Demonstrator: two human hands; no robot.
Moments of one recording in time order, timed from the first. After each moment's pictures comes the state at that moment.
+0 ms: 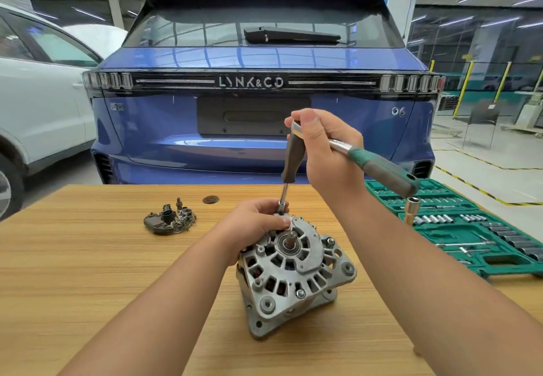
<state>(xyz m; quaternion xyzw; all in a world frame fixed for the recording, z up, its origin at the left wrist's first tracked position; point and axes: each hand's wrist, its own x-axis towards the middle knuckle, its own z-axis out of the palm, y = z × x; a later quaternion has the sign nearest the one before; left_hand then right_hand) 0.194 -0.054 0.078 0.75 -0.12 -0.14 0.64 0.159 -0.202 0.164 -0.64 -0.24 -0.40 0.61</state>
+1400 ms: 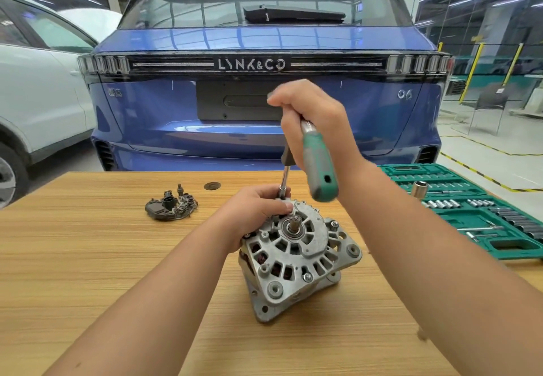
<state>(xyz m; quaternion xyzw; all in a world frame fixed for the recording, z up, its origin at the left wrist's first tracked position) 0.188 -0.054 0.079 0.74 -0.11 -0.14 0.65 0.168 -0.196 0.178 -0.71 -0.34 -0.43 0.44</state>
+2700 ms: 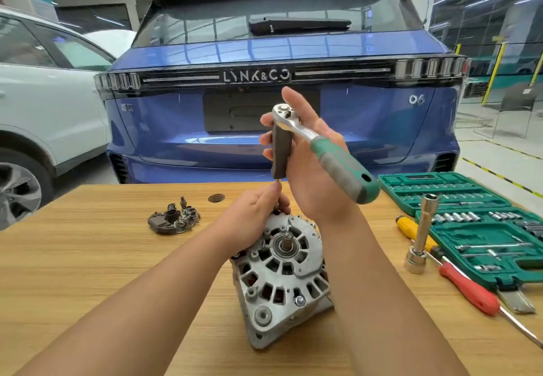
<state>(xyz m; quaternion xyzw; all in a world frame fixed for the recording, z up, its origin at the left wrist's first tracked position) 0.193 -0.064 0.094 0.86 -0.21 0.02 0.46 0.179 -0.201 0.153 -0.47 -0.35 -0.08 0.80</state>
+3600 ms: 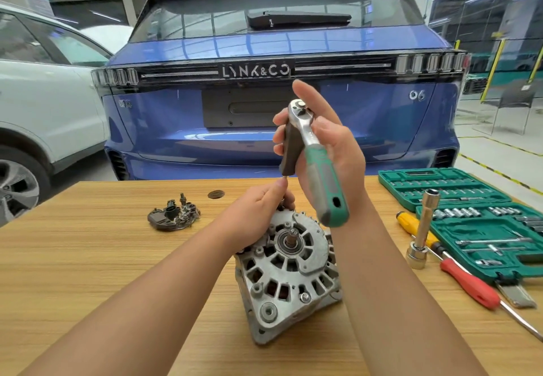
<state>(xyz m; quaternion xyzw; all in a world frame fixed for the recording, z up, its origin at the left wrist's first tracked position) 0.189 -0.067 0.094 0.87 -0.19 0.02 0.45 0.177 -0.208 0.144 -0.43 -0.40 -0.10 0.80</state>
